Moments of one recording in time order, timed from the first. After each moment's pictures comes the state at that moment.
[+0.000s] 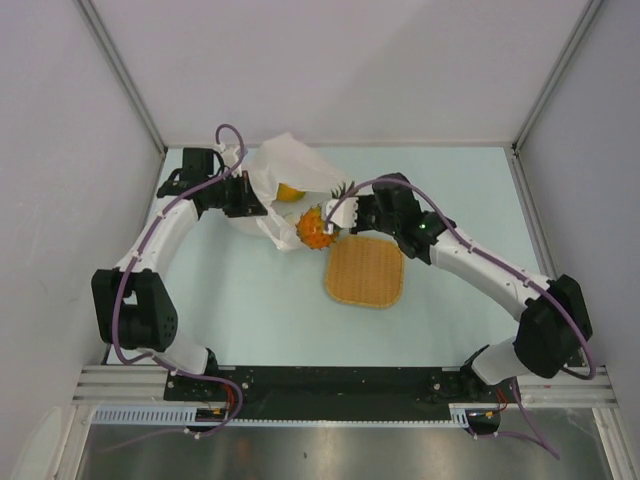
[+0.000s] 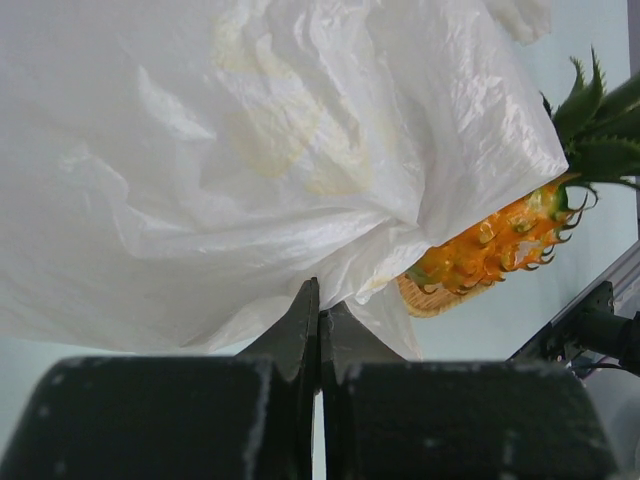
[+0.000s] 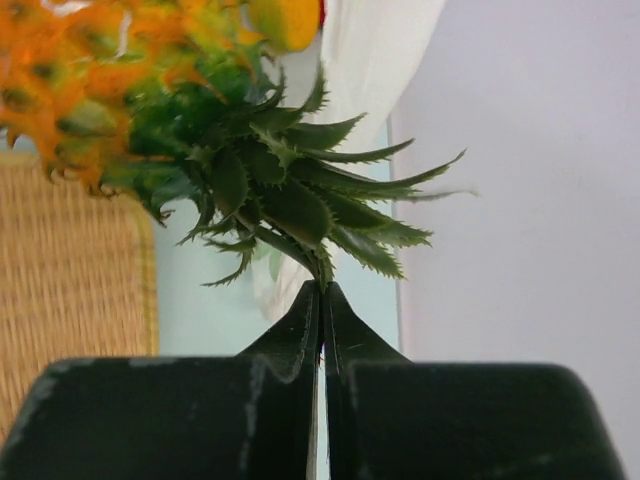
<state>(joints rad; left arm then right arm) -0.08 1.55 1.31 -0.61 0.59 -0.16 0.68 1.50 1.24 -0.21 -0.05 -1.04</state>
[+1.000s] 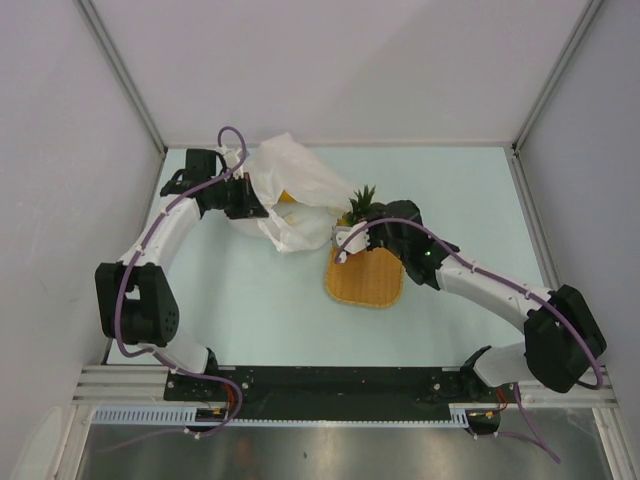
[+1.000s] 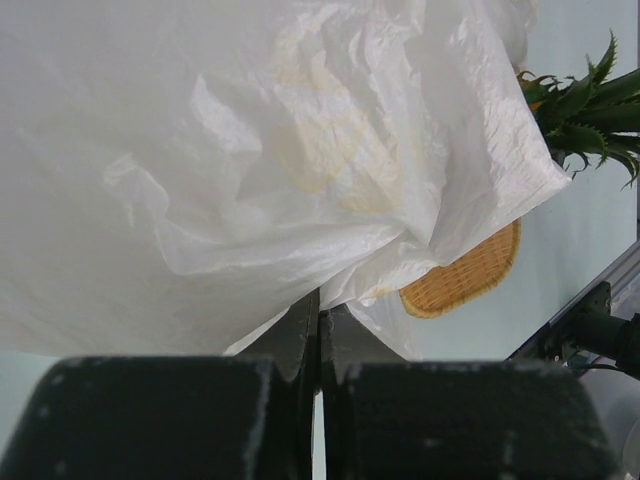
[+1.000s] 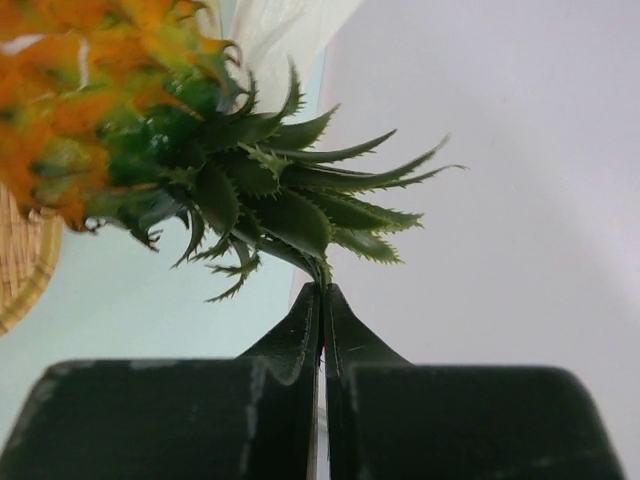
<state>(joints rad) -0.08 1.58 1.30 -0.61 0.59 -0.17 0.69 1.37 0.89 0.07 0.15 -1.43</state>
